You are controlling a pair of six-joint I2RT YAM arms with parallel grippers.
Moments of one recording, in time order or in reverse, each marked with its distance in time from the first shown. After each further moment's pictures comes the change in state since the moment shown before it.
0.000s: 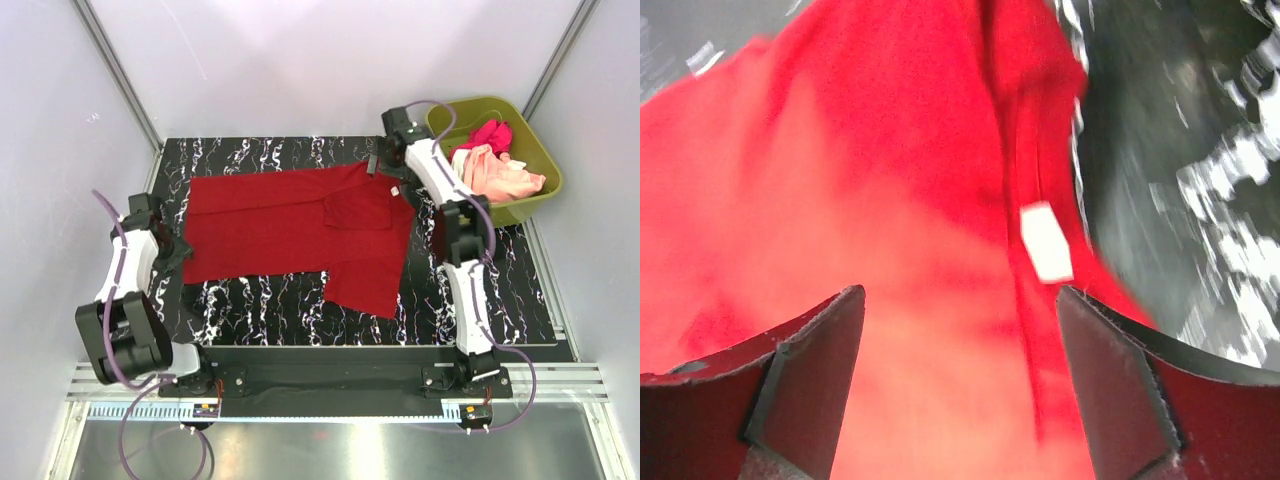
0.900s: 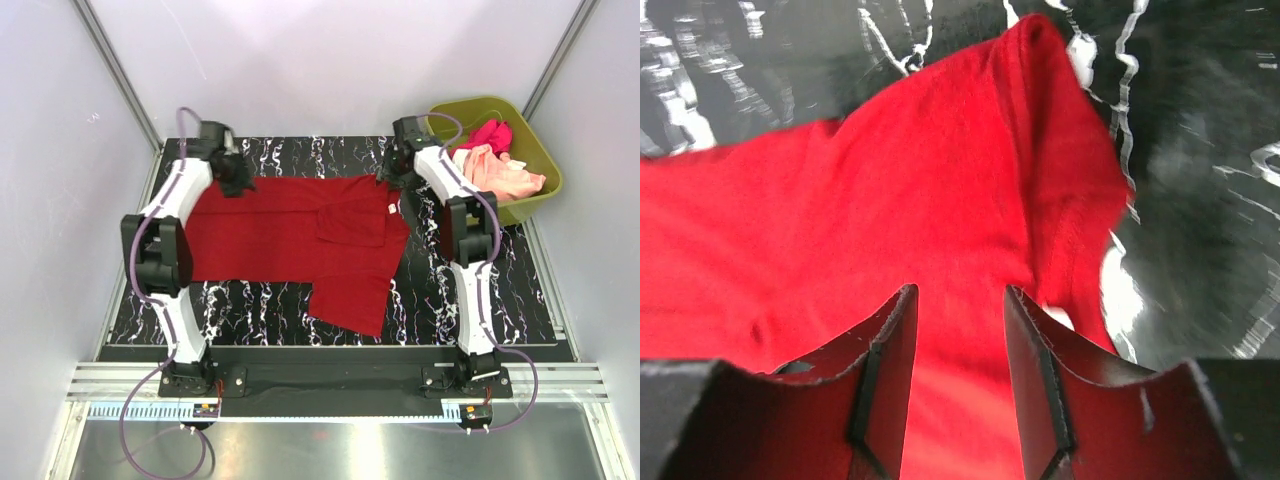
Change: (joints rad) left arm -0.407 0.589 0.710 0.077 0.252 0.122; right arm -0.065 -0.148 -0.272 0.148 -0.248 0.045
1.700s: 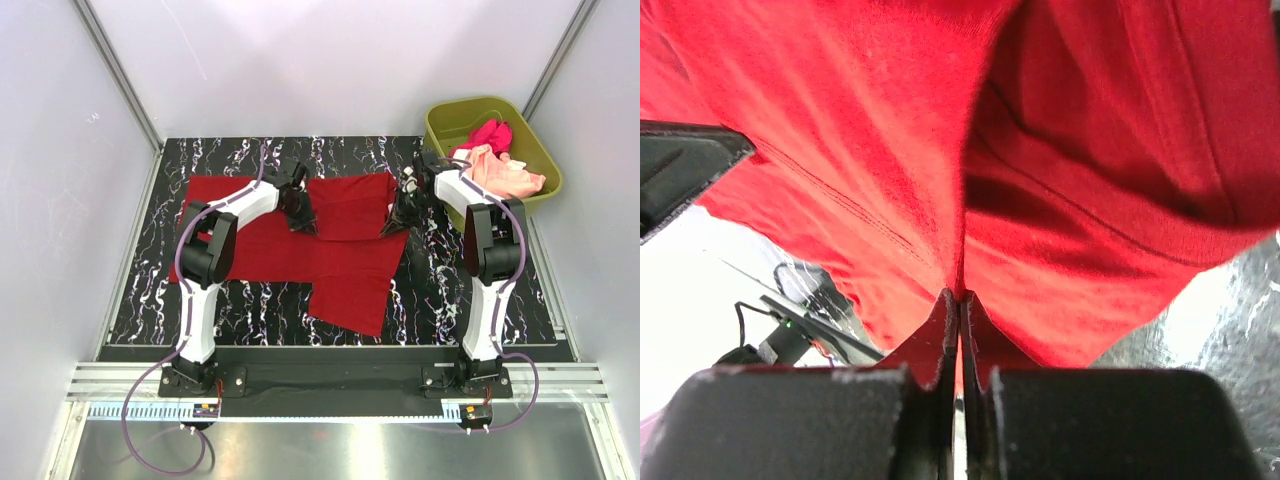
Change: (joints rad) left arm -0.288 0.209 -0.090 0.135 0.080 -0.271; right arm -0.053 -0.261 -0.547 -0.042 -0.441 -0.084
